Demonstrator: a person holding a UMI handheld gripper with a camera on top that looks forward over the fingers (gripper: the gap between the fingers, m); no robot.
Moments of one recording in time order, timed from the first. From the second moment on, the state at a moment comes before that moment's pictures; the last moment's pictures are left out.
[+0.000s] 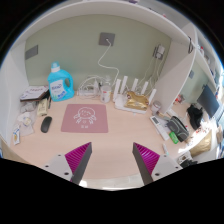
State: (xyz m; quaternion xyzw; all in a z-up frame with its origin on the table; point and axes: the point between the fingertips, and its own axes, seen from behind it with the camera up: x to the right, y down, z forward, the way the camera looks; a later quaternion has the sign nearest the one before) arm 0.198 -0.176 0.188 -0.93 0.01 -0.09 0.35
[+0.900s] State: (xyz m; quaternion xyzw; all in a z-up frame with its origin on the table) arm -0.130 -0.075 0.034 -0.90 -0.01 0.03 0.43
